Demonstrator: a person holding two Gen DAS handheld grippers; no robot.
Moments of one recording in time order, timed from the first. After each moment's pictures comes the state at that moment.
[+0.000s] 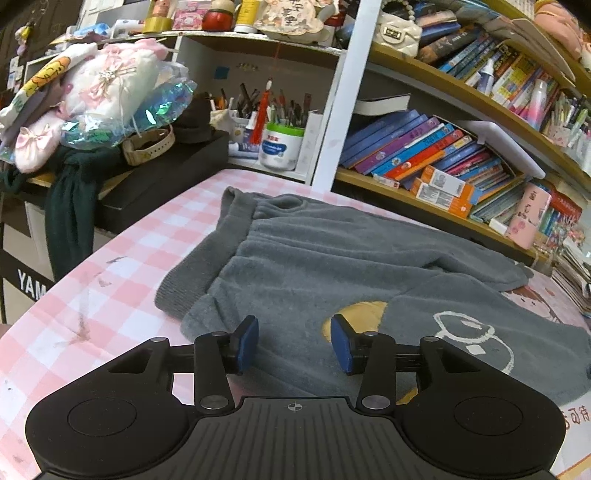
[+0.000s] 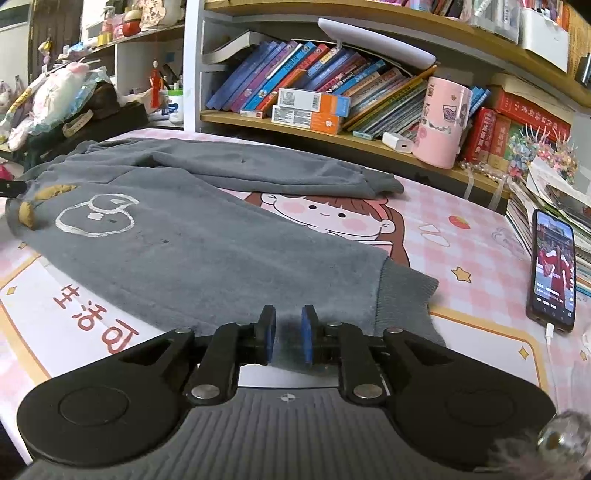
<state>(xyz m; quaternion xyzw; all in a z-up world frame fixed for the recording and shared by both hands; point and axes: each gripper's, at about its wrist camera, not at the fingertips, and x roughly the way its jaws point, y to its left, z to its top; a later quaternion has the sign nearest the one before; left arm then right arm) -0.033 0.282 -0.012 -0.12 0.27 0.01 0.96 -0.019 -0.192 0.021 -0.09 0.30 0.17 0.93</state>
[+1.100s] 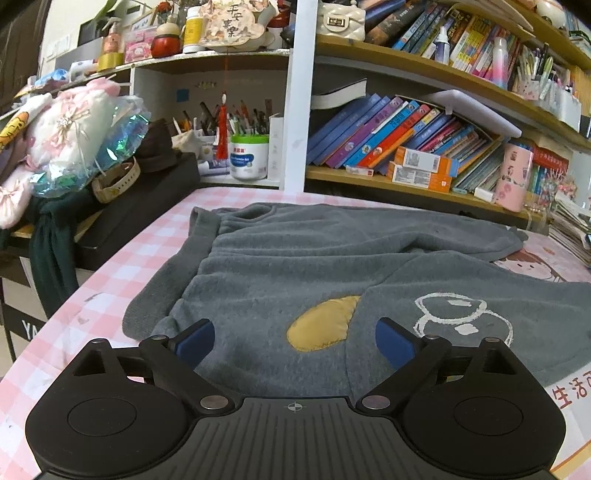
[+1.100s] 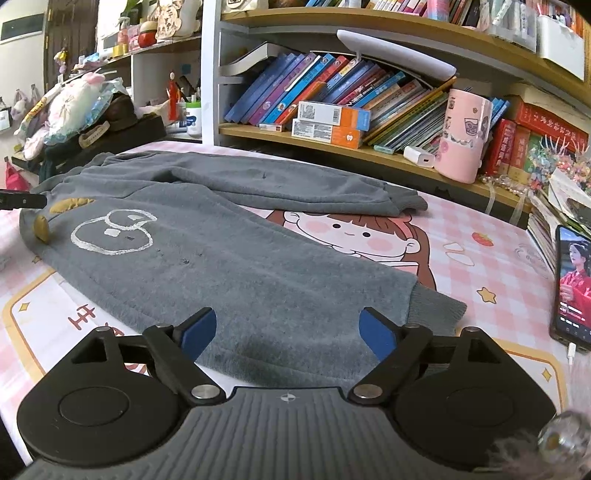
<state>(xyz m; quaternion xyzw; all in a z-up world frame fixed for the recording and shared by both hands) -0.025 0.245 -0.008 -0.03 0.26 0.00 0.96 -0.005 -0.182 0.024 -0.09 0.28 0.20 0.93</state>
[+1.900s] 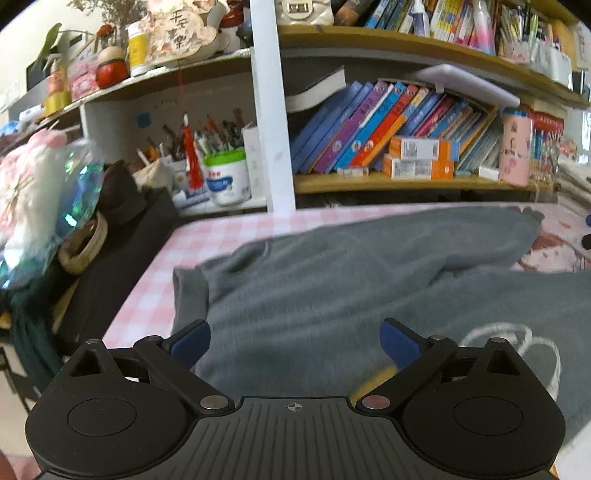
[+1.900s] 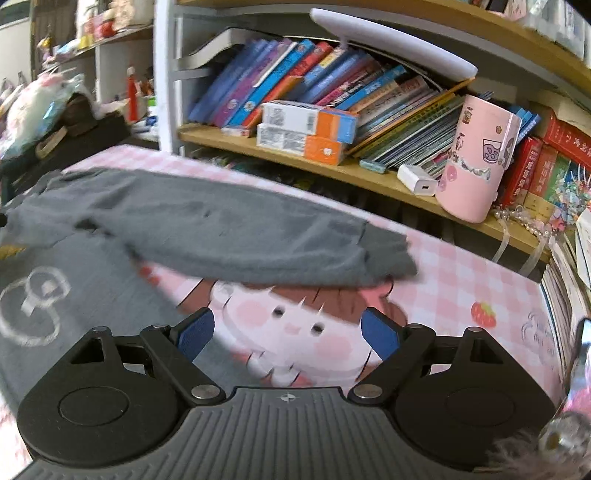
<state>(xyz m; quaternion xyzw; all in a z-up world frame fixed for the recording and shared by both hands) 0.060 0.252 0.013 0.05 0.27 -0.03 0.96 0.151 -0.185 0.060 -0.10 0.32 0.20 0.92</state>
